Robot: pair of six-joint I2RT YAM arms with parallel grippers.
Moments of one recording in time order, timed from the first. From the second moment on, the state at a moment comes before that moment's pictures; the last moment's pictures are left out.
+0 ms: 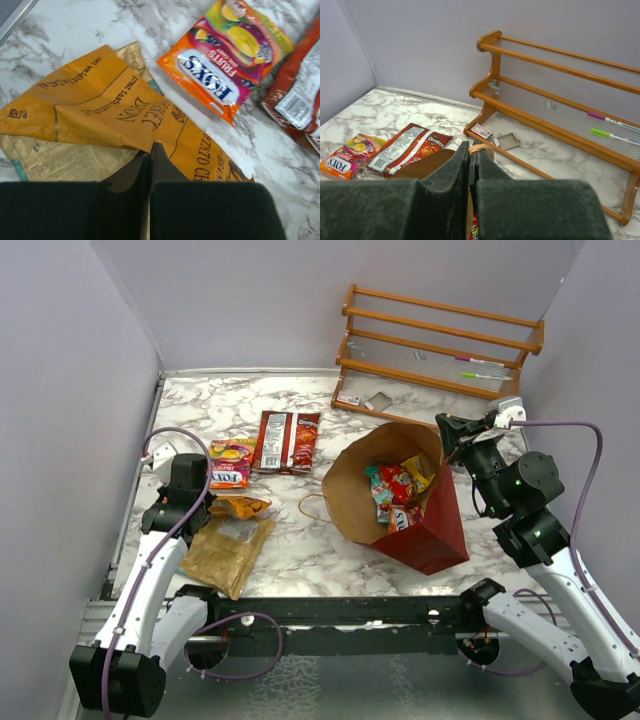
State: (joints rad) left arm -0.13 0.85 0.74 -0.66 -0.44 -0.64; right arm 0.50 0.73 0.91 0.00 0.14 -0.03
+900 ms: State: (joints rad) left arm -0.11 0.73 0.55 -0.97 -0.68 -1.27; right arm 0.50 0.73 0.91 0.00 0.14 -0.04
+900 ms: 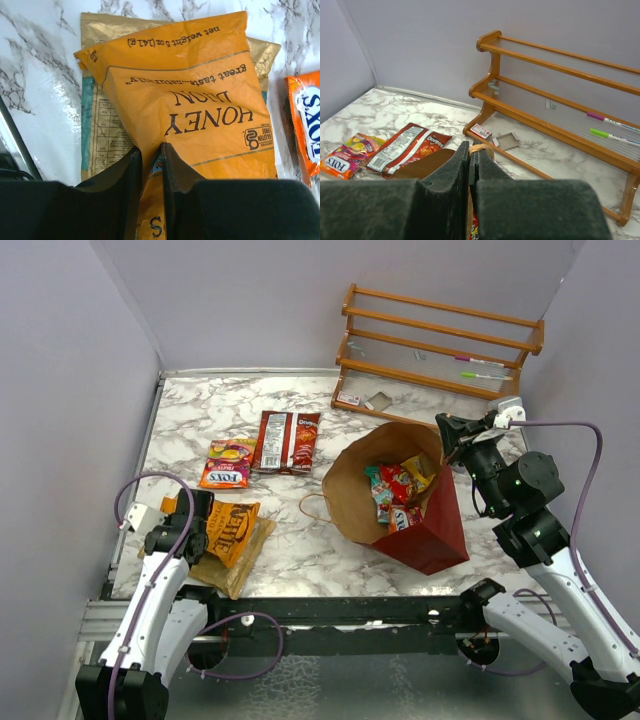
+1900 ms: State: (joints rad) left arm -0.15 0.69 0.87 -0.79 -0.63 -0.78; right arm 0.50 0.89 0.94 0.03 -0.74 0.03
